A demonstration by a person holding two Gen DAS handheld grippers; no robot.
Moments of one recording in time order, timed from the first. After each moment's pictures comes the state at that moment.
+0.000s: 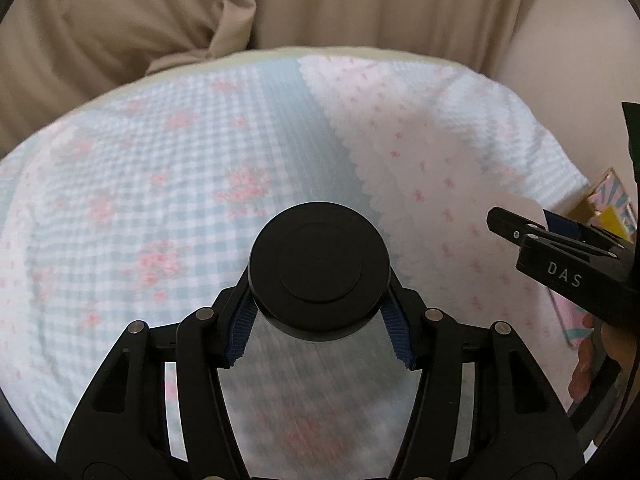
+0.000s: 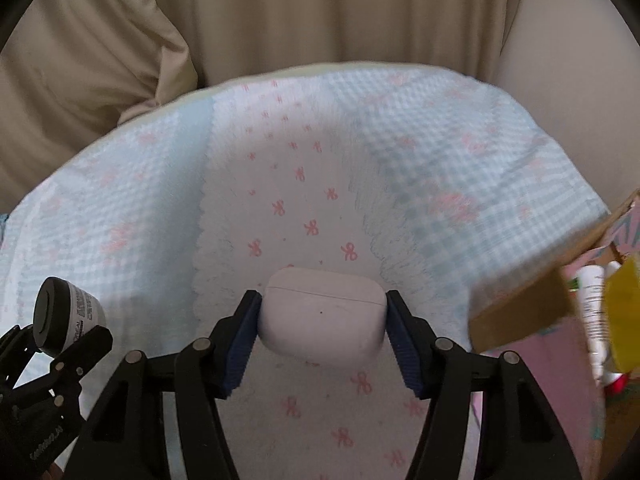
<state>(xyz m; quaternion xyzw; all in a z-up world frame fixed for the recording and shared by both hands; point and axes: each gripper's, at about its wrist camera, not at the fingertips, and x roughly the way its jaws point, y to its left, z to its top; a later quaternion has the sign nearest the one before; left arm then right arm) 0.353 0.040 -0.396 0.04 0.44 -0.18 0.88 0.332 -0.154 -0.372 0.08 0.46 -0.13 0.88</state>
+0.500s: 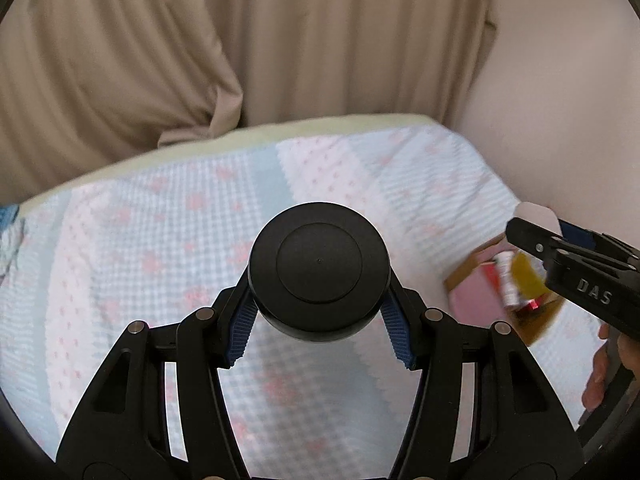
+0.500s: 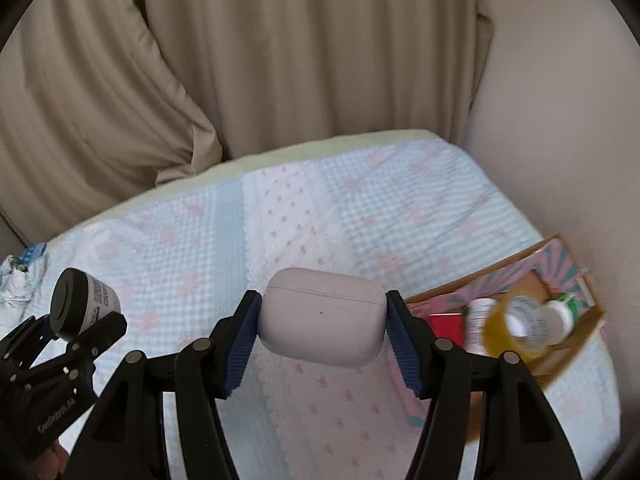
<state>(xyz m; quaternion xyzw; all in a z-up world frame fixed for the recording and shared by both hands) 0.279 0.020 -0.220 0.04 0.39 -0.20 0.90 0.249 -0.164 -0.200 0.09 0.40 -0.12 0.90</state>
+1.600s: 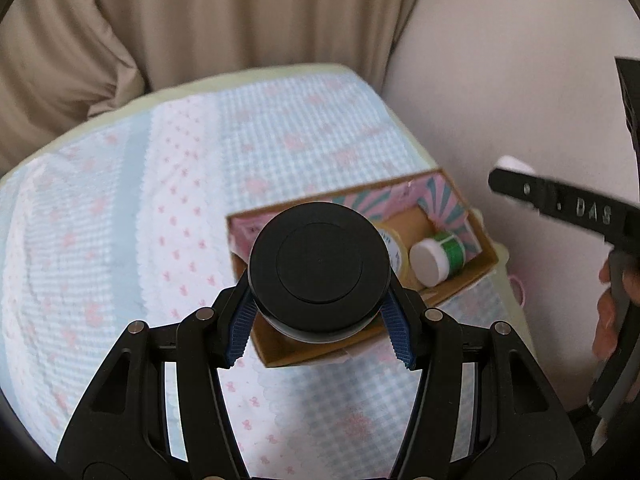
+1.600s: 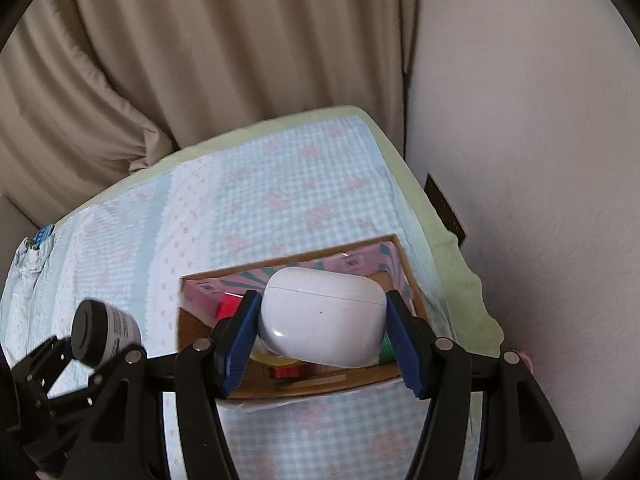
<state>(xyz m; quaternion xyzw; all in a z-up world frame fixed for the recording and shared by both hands) 0.178 -0.284 -0.238 0.04 0.48 -0.20 0.85 0.174 -0.469 -0.175 0.11 0.47 -0.07 0.87</state>
